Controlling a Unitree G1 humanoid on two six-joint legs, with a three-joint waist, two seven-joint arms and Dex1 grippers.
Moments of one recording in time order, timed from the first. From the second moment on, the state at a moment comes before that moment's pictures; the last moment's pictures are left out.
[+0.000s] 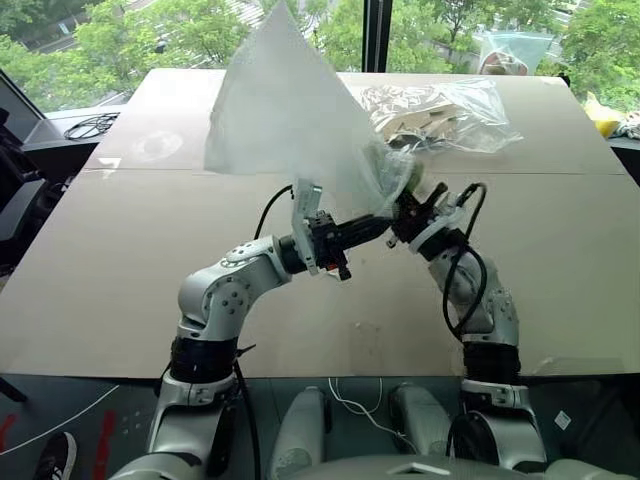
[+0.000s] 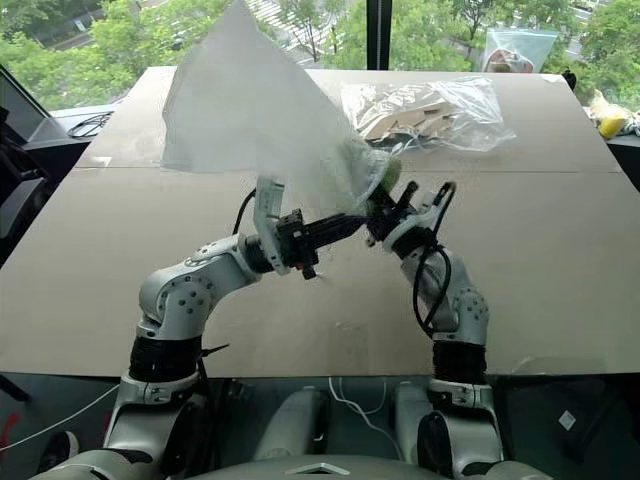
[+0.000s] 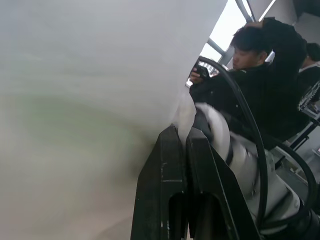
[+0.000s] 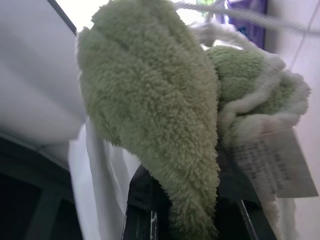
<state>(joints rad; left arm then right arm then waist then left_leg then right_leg) -0.45 0.31 0.00 -0.23 -0.81 0.83 -0.74 -0.45 0.16 -0.29 0.02 1.93 0.58 -0.28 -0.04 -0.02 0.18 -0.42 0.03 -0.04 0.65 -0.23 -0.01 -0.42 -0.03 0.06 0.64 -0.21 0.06</state>
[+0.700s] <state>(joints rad) -0.64 0.29 0.08 -0.16 -0.86 0.82 -0.70 -0.46 -0.49 0.51 0.04 0.00 -0.16 0.21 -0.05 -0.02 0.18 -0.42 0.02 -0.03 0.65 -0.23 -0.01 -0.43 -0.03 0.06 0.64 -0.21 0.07</state>
